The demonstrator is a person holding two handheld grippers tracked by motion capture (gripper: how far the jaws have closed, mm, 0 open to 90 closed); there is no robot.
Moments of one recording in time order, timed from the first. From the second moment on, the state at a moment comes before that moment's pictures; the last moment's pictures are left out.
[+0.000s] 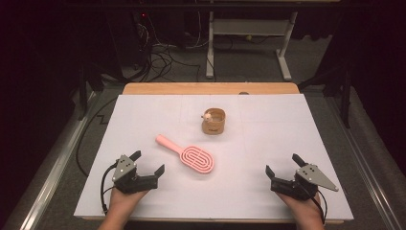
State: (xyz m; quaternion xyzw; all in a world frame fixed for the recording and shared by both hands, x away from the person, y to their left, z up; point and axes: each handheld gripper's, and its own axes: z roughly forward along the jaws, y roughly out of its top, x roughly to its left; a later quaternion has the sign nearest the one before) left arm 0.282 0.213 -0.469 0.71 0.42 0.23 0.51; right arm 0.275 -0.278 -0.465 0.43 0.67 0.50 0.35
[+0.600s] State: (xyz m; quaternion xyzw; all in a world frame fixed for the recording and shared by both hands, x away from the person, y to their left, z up) left arm 0.279 0.214 -0.468 0.71 0.42 0.25 0.51; right arm 0.273 -0.275 -0.462 0.43 0.67 0.50 0.35
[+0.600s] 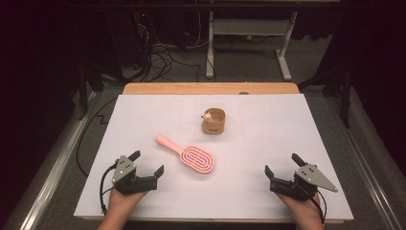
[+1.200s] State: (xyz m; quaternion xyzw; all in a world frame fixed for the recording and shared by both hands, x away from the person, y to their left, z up) left arm 0.280 0.217 -0.468 0.71 0.43 0.23 0.51; right arm 0.274 -0.273 -0.462 0.43 0.67 0.50 0.35
